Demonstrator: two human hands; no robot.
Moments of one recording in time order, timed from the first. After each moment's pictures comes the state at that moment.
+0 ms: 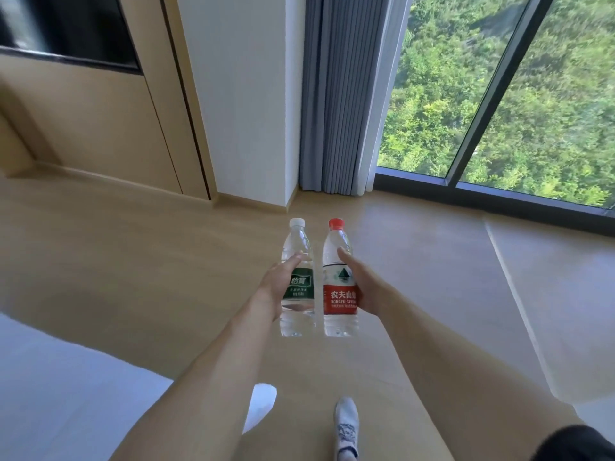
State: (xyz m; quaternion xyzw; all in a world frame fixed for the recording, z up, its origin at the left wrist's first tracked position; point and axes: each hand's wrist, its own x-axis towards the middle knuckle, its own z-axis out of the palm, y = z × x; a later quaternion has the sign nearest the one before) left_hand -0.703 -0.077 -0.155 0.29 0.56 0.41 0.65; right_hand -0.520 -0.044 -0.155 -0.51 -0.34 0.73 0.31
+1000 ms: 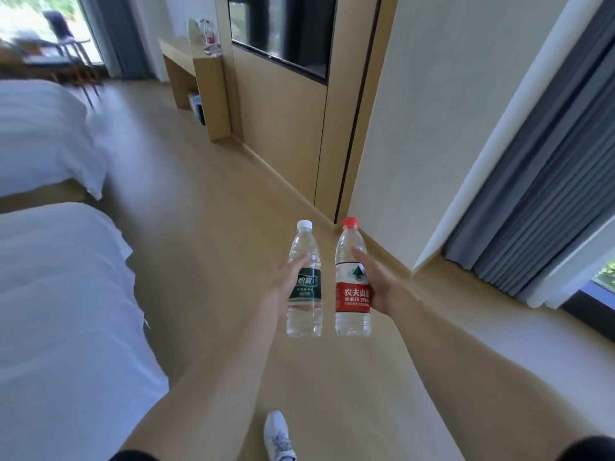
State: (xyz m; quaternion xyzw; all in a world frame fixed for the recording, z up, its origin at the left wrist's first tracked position) left_hand -0.936 0.247 -0.165 0.08 0.60 0.60 0.52; right_hand -0.803 0.391 -0.161 -0.41 -0.47 0.78 0.08
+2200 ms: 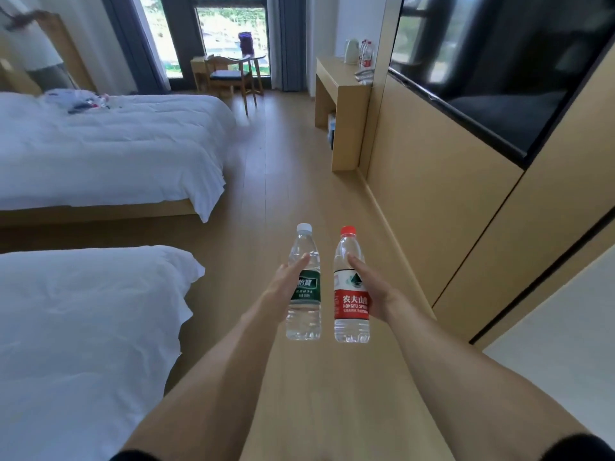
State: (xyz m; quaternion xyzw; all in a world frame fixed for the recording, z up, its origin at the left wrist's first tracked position) left_hand -1.509 0.511 -0.149 -0.09 0.65 0.70 0.28; right_hand -1.454 0.692 -0.159 -0.24 -0.54 0.79 -0.14
